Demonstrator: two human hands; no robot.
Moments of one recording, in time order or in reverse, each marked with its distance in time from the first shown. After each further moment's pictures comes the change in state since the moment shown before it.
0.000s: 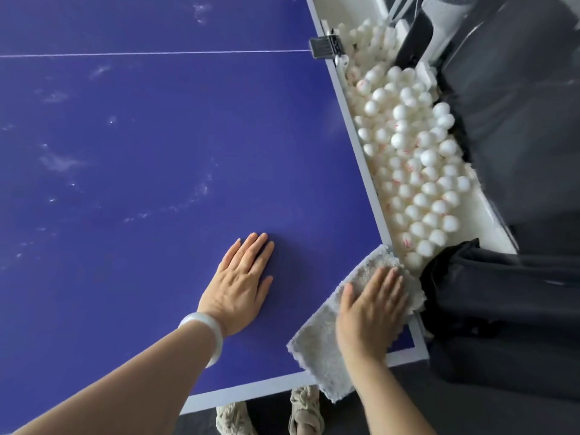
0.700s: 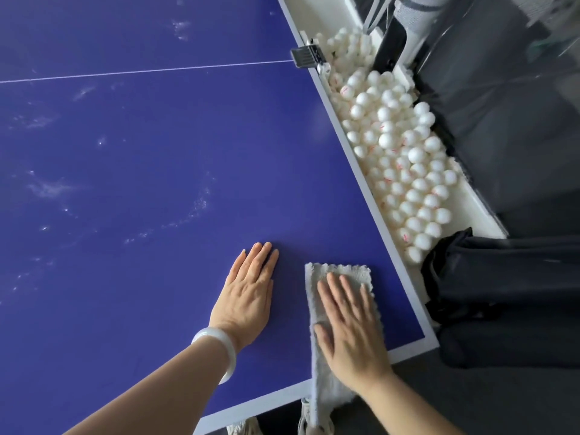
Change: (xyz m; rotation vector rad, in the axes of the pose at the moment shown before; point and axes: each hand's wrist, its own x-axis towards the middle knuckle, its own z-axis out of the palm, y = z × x) left_hand 0.000 -0.003 -0.002 -0.089 0.024 0.019; right_hand -0.033 0.014 0.019 -0.158 -0.056 -0.711
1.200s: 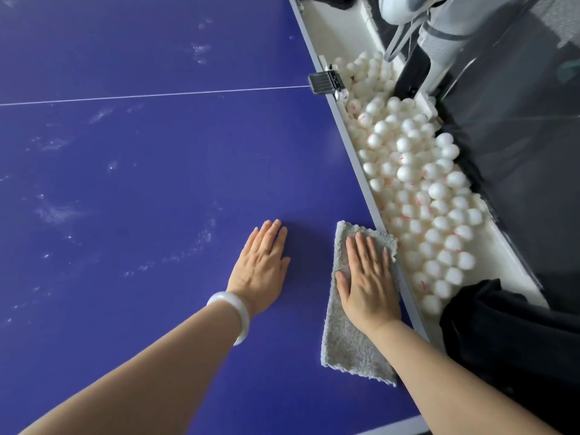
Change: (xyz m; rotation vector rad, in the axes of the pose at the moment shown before) left_hand 0.115 -0.020 -0.014 0.062 0.002 -0.051; right_hand 0.150 0.058 -0.024 -0.051 -0.009 0.141
